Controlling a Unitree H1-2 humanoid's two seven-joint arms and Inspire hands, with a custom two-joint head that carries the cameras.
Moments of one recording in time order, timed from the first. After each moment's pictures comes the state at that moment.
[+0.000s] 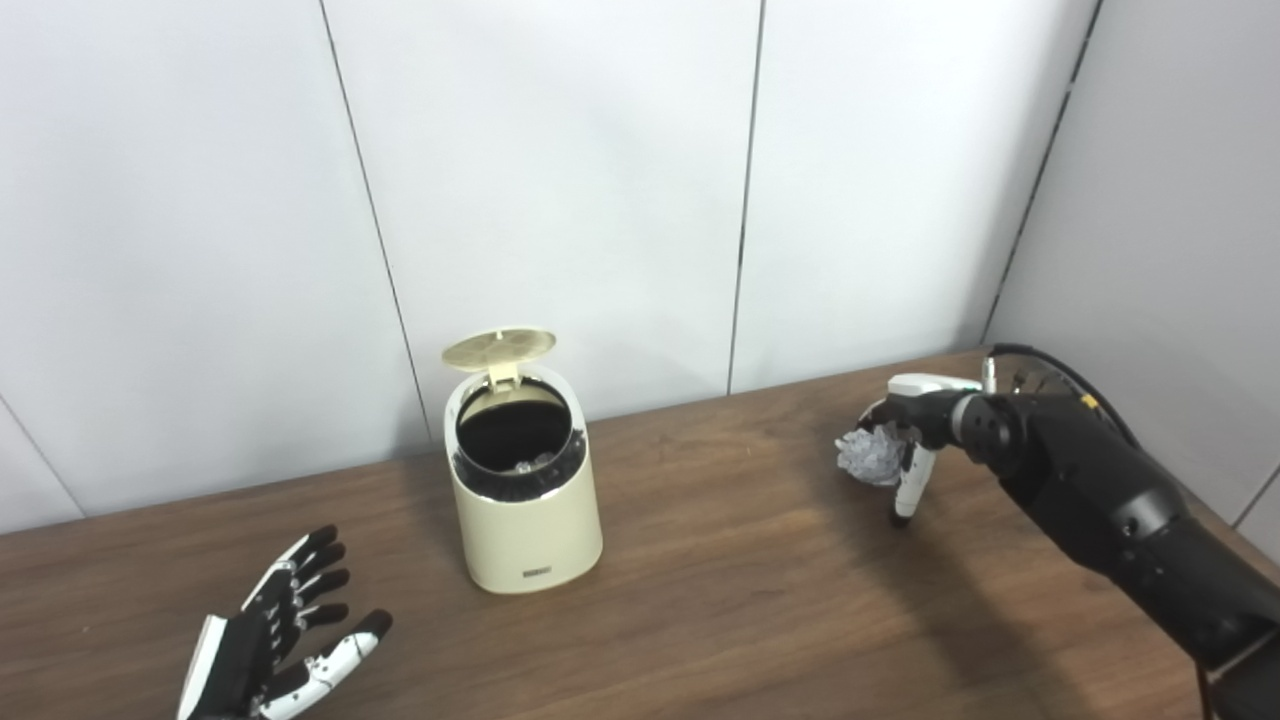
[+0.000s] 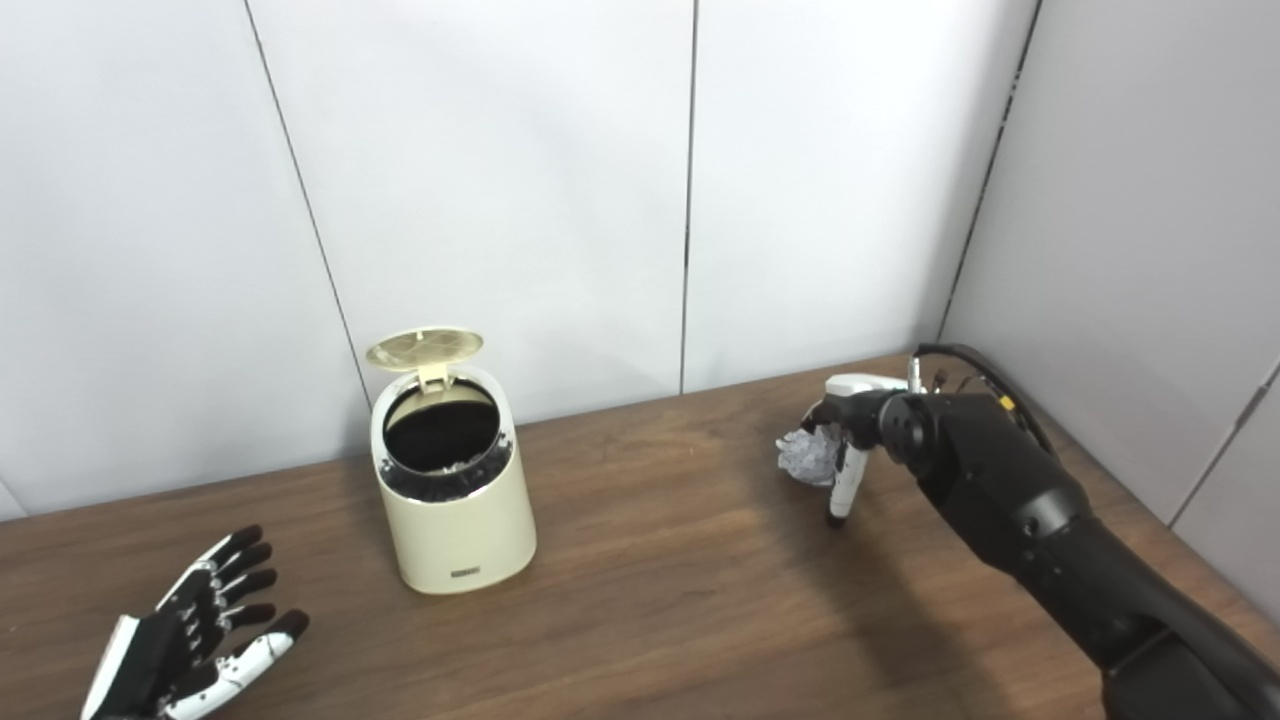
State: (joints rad) left arm -0.20 0.16 -0.01 0.06 0.07 -0.03 -0.10; right arm -0.64 -0.77 0.33 0.32 -0.72 0.38 0.63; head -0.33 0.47
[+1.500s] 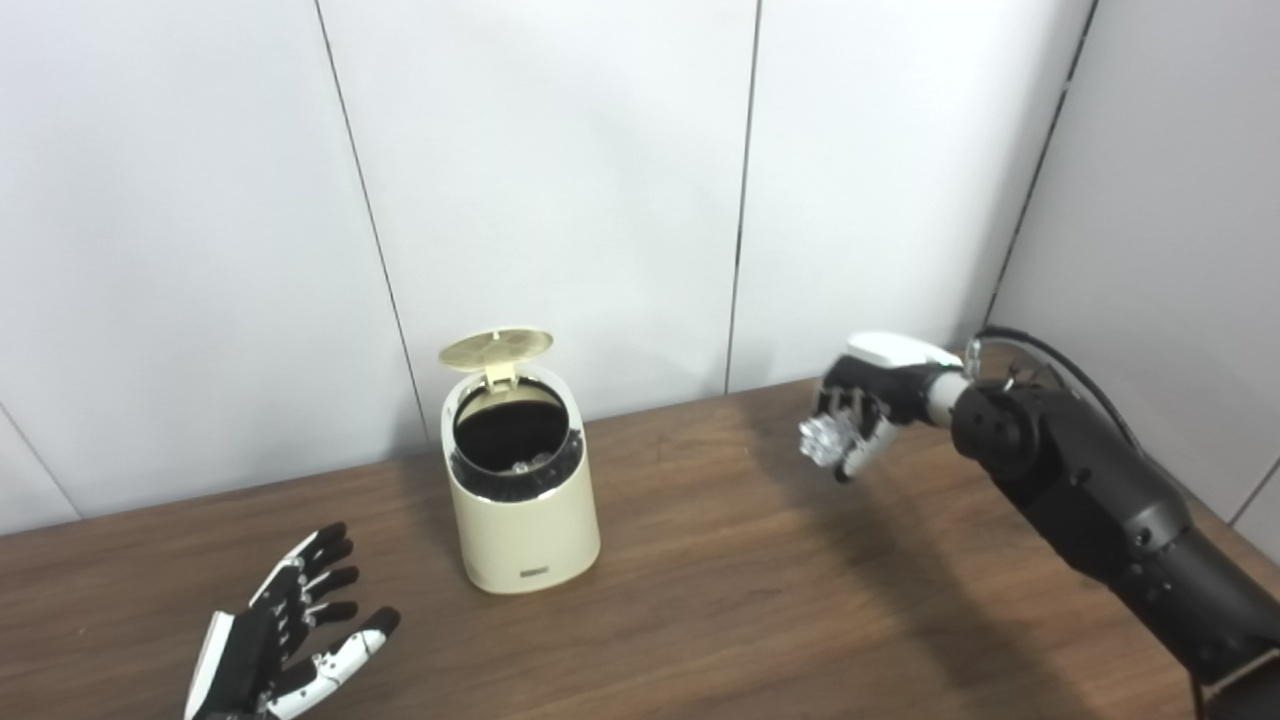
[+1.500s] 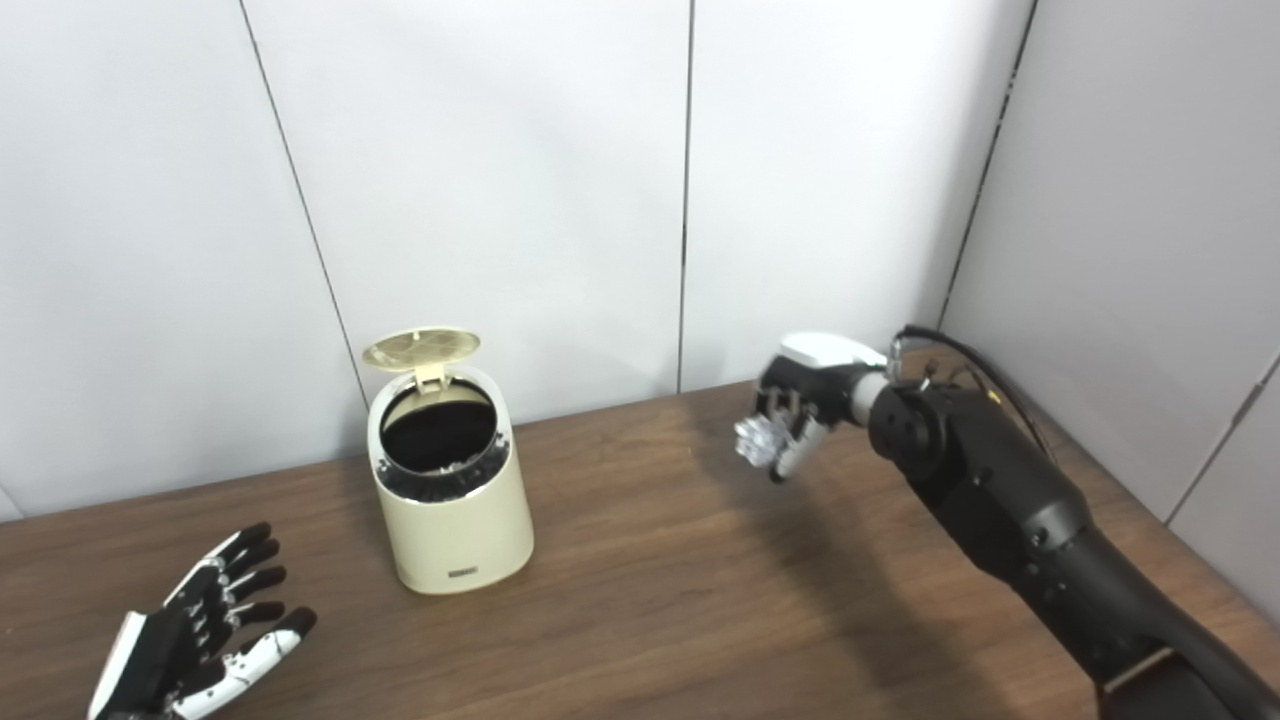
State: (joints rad) left arm -0.20 0.14 -0.02 0.04 0.07 -0.02 -0.10; right arm -0.61 -0.75 0.24 0.07 -0.66 0.31 0.55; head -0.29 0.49
